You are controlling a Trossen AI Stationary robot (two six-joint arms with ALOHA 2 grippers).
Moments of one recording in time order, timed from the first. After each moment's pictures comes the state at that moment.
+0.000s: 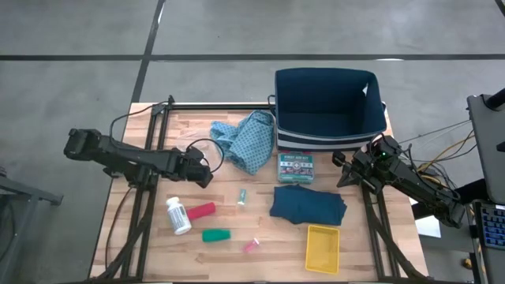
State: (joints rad) left arm -0.09 1.30 0.66 -0.82 -0.50 -0.99; right arm -0.66 0.09 0.01 0.24 -1.33 0.45
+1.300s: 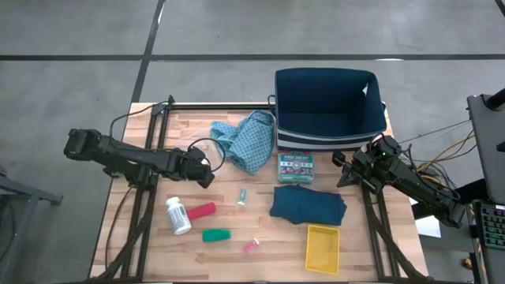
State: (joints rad) left arm -0.09 1.30 0.66 -0.78 -0.48 -0.97; right arm -0.66 0.09 0.01 0.24 -1.33 0.45
